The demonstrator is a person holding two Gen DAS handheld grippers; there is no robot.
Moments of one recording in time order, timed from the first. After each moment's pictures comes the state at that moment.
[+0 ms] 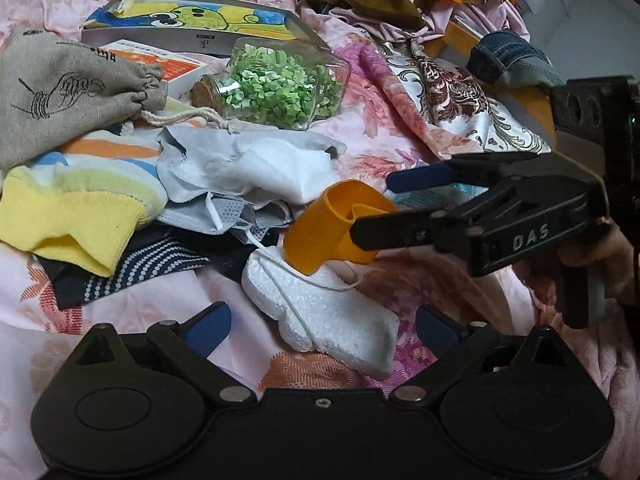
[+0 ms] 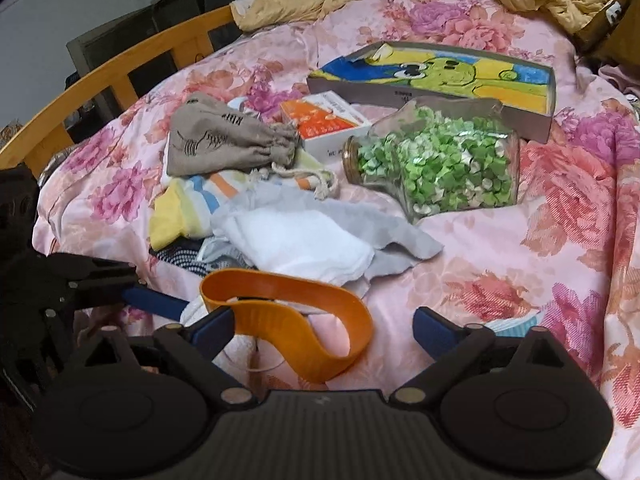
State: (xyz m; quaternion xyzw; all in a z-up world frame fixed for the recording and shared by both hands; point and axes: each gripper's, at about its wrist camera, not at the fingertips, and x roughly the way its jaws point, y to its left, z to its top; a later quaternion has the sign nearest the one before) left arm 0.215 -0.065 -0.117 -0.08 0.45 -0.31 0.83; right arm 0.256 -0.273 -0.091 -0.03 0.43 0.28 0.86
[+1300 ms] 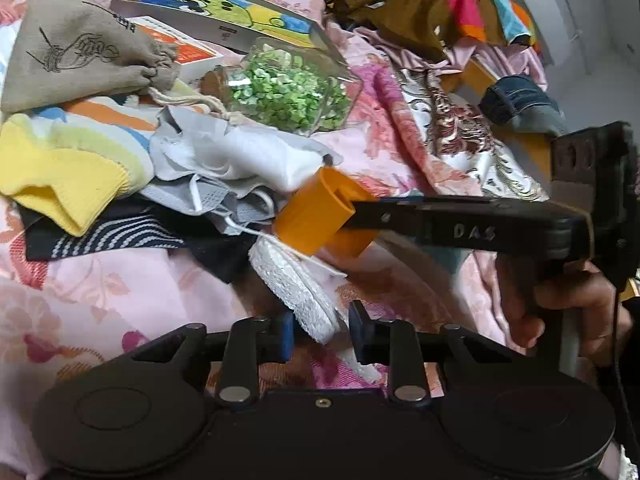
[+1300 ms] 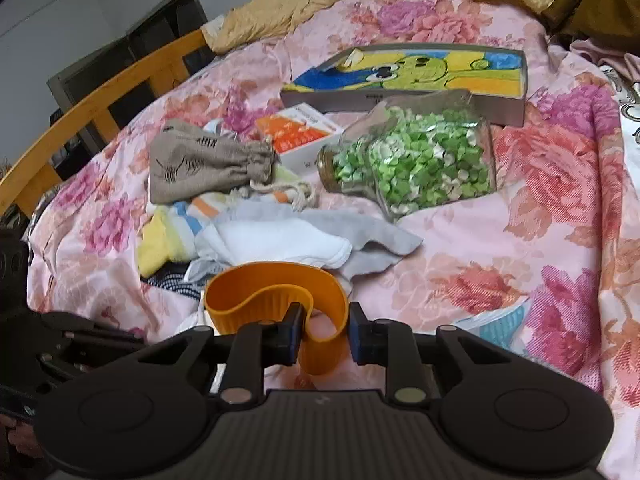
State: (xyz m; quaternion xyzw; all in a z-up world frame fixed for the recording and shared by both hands) left arm 0.209 -0.074 -0.121 -0.16 0.45 -0.28 0.83; right arm 0.258 -0.289 -0.090 0.03 0.41 0.25 0.88
